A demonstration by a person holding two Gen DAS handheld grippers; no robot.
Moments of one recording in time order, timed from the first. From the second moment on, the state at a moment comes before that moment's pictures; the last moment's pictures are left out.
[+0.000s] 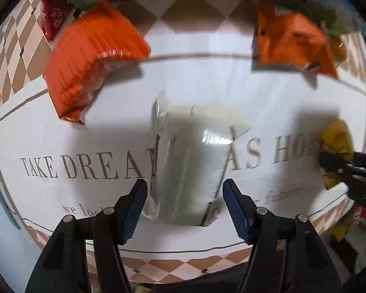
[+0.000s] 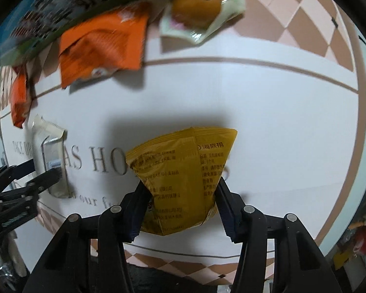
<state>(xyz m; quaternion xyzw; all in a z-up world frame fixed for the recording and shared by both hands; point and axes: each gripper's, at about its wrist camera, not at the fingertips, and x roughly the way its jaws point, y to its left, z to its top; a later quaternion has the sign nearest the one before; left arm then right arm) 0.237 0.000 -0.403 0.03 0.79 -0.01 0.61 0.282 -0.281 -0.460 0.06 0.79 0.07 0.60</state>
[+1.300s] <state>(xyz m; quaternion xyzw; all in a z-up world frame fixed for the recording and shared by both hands) 0.228 -0.044 -0.324 -0.02 0.74 -0.08 0.67 0.307 -0.274 -0.365 0.12 0.73 0.08 0.67</state>
